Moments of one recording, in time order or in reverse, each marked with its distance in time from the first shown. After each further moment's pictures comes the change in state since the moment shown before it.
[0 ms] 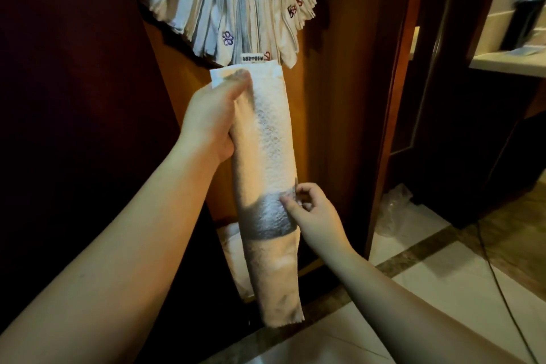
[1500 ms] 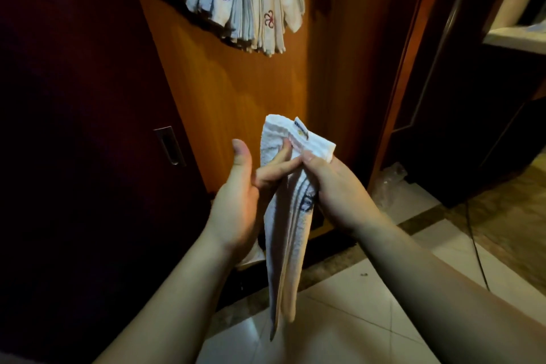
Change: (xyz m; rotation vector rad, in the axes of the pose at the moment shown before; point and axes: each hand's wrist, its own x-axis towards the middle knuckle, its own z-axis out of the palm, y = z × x) left_hand -0.096 -0.095 -0.026 -0.101 -0.380 -0.272; right_hand -0.006 -0.050 -0.027 0.212 -0.257 0.054
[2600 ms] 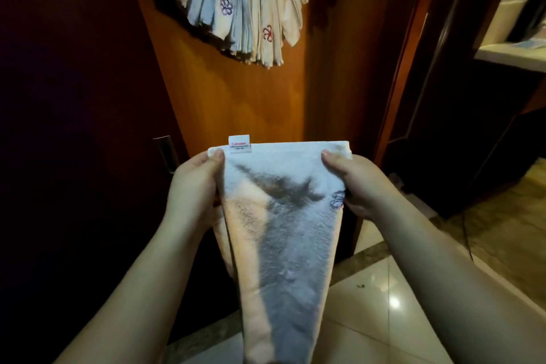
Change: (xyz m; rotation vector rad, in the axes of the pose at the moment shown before) left_hand 0.037 0.009 -0.054 0.137 0.573 0.095; right_hand 0.032 0.010 -0.050 0.218 0.172 0.242
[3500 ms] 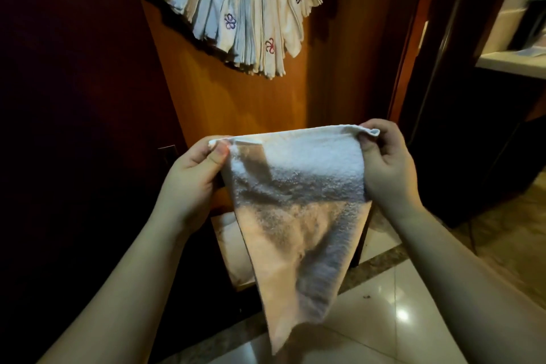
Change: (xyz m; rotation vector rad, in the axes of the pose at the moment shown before) left_hand -0.011 0.029 -0.006 -0.034 -0.249 0.240; right_hand -0.015 -0.023 -0.015 -0.477 0.390 -0.785
